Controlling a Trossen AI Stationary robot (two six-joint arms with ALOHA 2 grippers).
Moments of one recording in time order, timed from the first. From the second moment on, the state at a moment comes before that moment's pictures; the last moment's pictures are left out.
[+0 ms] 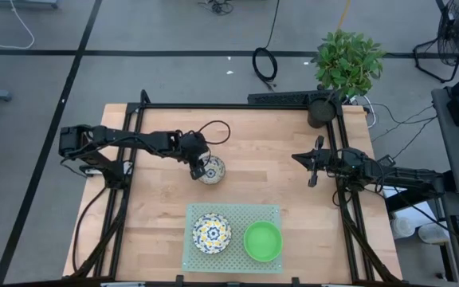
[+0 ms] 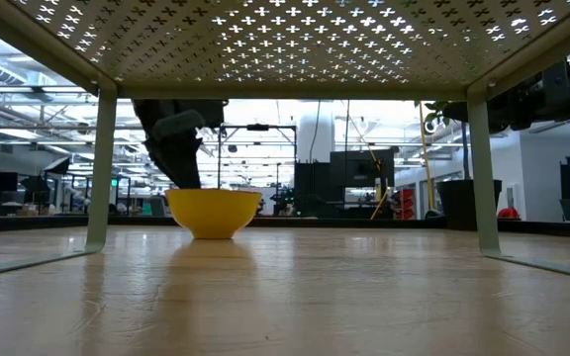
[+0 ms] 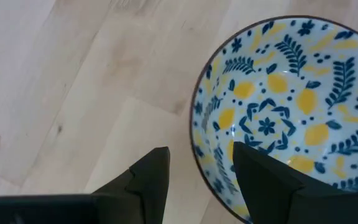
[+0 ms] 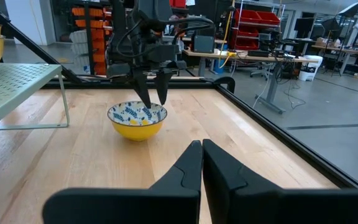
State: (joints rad) left arm 0.22 1.50 0.85 -0.43 -0.06 -0.17; right arm -0.16 0.13 0.01 0.07 0.08 -0.06
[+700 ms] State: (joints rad) left arm 0.22 1.50 0.84 -0.45 -0.04 -0.23; right arm -0.16 0.13 0.01 0.07 0.08 -0.06
